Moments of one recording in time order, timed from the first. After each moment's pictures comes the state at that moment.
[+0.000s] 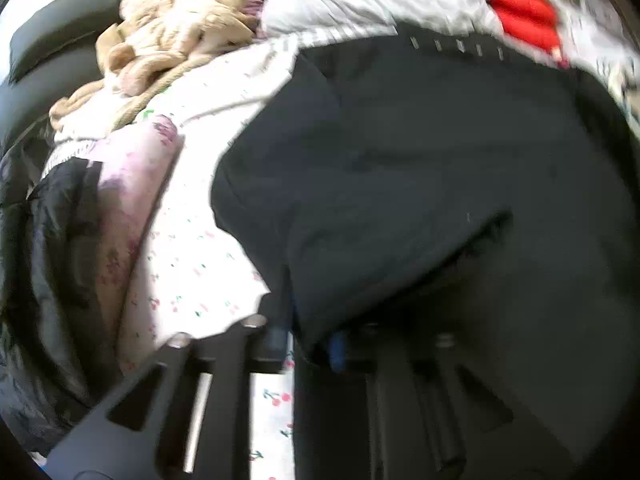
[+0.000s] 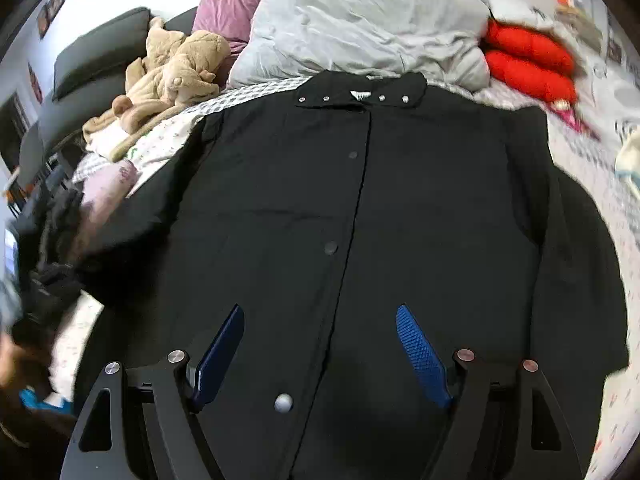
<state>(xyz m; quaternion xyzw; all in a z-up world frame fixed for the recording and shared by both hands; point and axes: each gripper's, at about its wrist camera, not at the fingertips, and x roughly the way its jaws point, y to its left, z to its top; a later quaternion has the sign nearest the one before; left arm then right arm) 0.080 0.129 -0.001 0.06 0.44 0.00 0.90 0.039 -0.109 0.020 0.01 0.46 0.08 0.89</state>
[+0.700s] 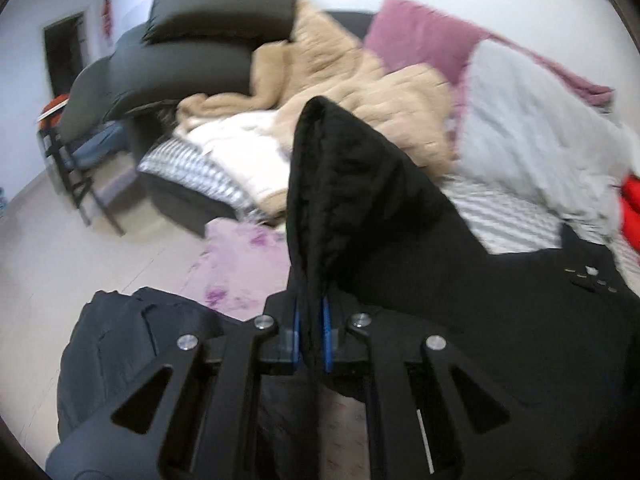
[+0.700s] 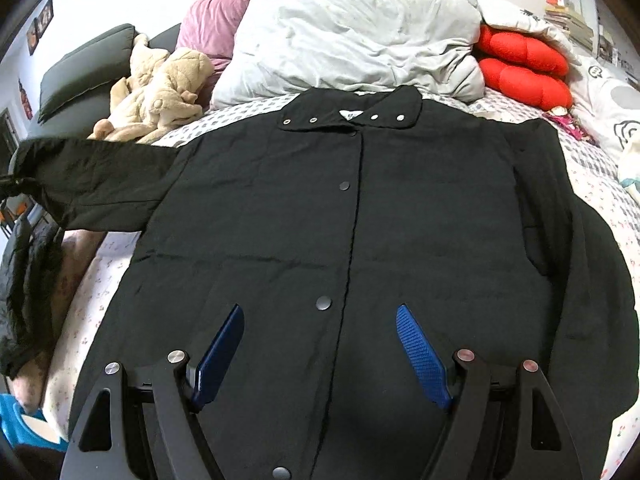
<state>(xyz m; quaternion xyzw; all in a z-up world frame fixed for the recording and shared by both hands) 0.191 0.344 0.131 -0.06 0.35 0.22 0.91 0.068 -0.118 0.020 0.04 0.43 0.06 0.90</state>
